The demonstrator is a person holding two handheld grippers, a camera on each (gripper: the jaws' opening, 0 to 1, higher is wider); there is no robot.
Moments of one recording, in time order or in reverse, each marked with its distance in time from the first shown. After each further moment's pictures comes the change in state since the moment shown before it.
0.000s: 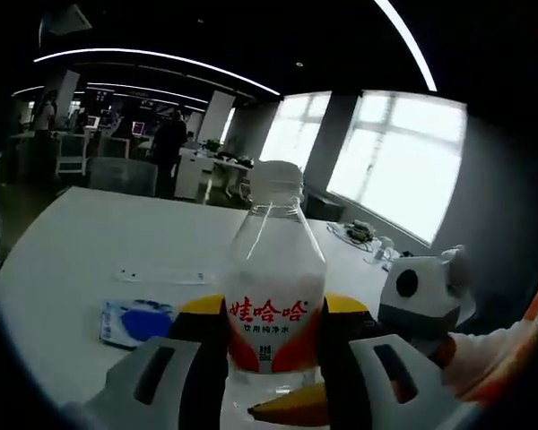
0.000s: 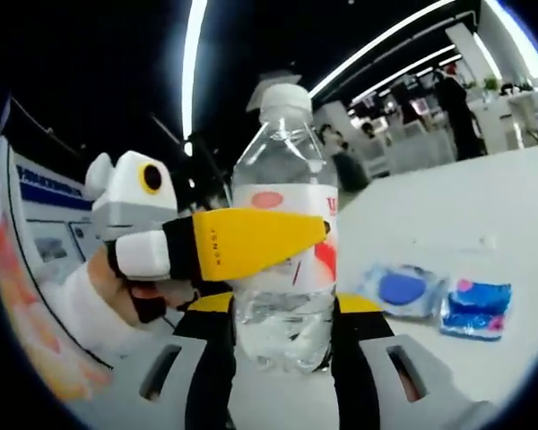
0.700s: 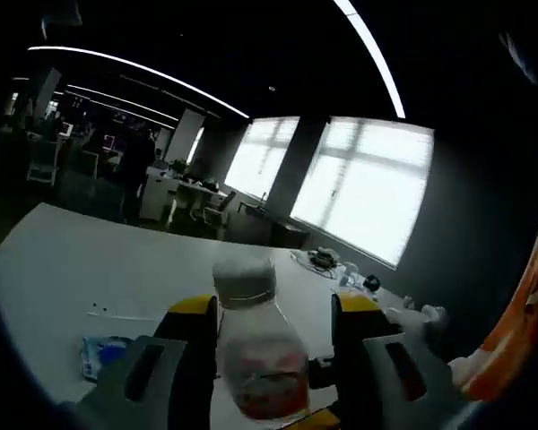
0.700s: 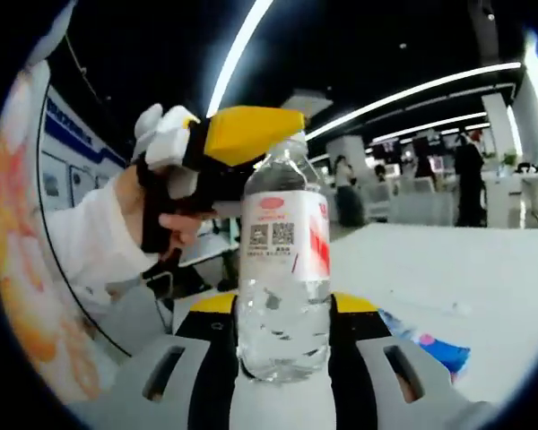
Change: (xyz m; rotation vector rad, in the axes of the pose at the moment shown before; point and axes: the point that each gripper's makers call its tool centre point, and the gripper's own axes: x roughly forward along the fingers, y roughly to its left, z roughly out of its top) left arm -0.010 -0.016 0.077 -0.028 -0.130 -0.202; right arm -0.022 0.001 0.012 -0.285 -0.074 -0.017
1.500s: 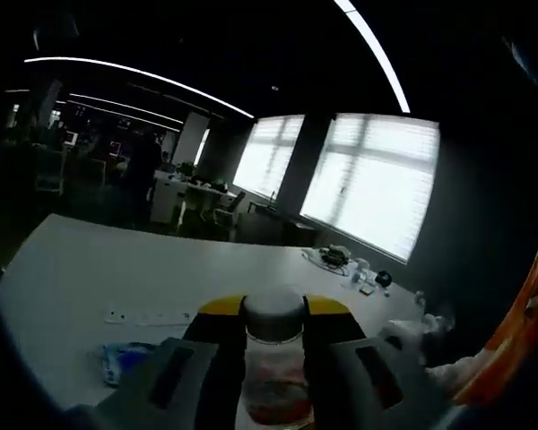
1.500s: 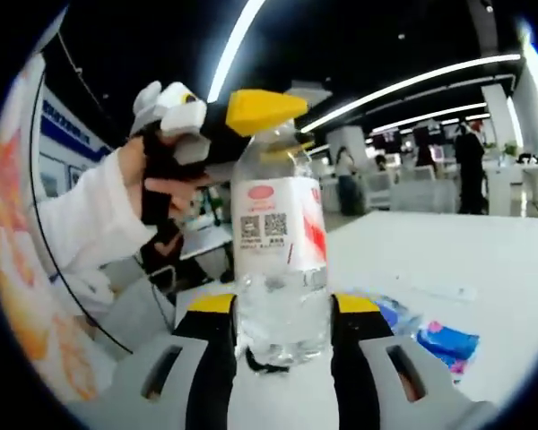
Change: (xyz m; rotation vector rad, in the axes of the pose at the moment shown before) left arm -0.012 0.021 0.000 0.054 0.023 0.086; right arm 0.009 -0.002 -0.030 0.057 0.091 0.000
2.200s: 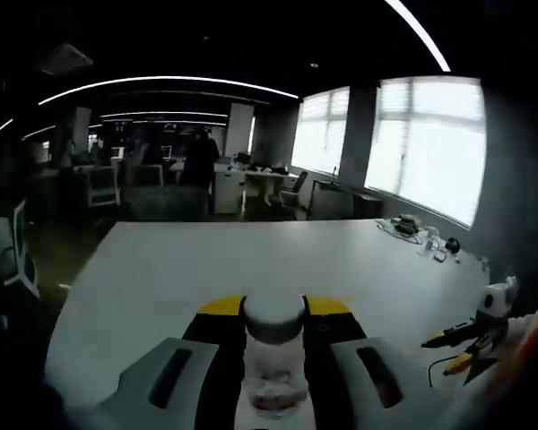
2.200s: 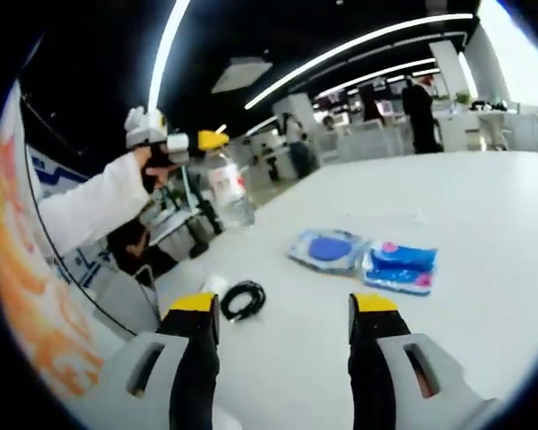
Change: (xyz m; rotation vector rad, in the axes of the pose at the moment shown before) left arm -0.035 0.162 -0.016 0.117 0.107 0.303; right arm -0.073 -0.047 -0.070 0.214 0.081 -0.223
